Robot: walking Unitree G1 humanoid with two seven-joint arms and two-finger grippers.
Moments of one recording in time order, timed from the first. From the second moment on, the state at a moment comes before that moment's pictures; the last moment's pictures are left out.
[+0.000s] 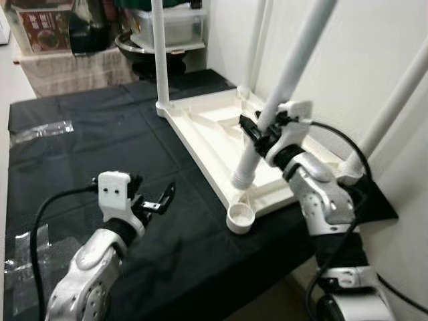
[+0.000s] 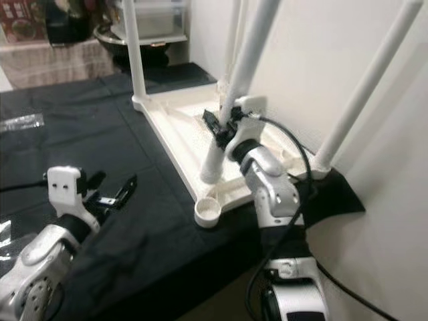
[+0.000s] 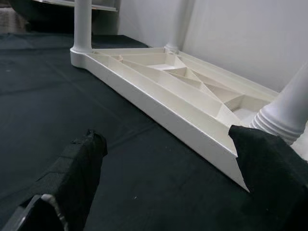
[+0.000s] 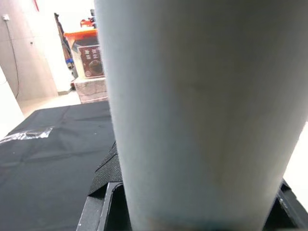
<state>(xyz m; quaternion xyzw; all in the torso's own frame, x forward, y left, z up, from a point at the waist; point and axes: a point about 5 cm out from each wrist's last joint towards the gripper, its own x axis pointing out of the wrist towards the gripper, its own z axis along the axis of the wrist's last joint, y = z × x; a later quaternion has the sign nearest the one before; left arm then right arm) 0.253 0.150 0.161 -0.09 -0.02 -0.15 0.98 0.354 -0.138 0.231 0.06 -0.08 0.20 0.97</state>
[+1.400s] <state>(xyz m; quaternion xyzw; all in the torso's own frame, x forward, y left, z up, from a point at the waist) 0.255 0.149 0.139 -0.04 0.03 -0.11 0.99 0.344 -0.110 0.226 0.01 -0.06 0.34 0.94</state>
